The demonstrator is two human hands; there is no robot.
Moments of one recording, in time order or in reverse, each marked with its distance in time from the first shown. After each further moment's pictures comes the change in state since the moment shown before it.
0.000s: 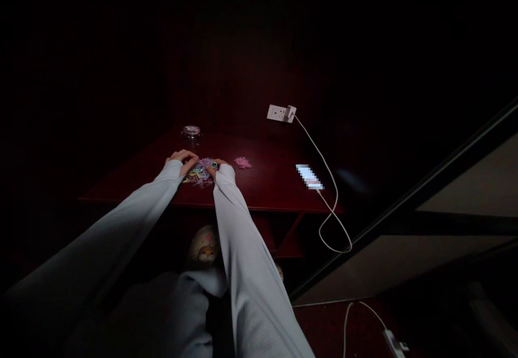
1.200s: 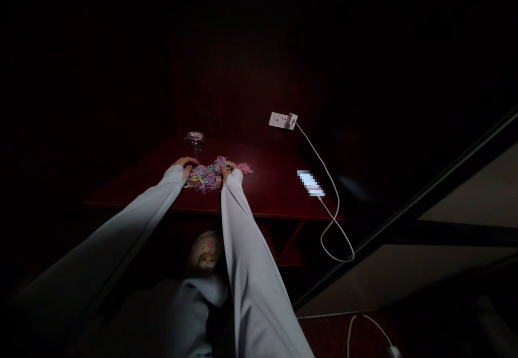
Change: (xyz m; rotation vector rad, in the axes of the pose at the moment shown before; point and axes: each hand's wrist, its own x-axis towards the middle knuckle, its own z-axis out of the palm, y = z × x) left_hand 0.016 -0.036 0.019 -0.119 0.044 -0.007; right_hand 0.008 -0.002 -0.003 0.318 0.326 0.178
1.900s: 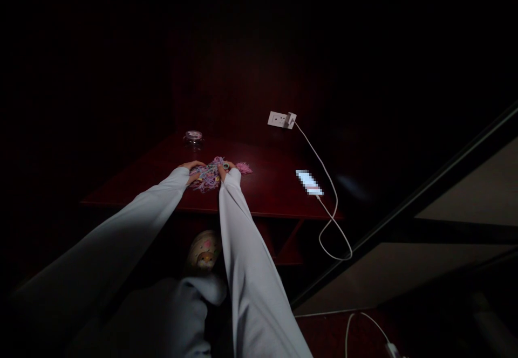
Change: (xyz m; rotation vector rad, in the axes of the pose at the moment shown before) left_hand 0.001 -0.012 0.008 -0.008 -0.204 0.188; right_hand -0.008 -0.009 -0.001 -0.072 -0.050 -0.012
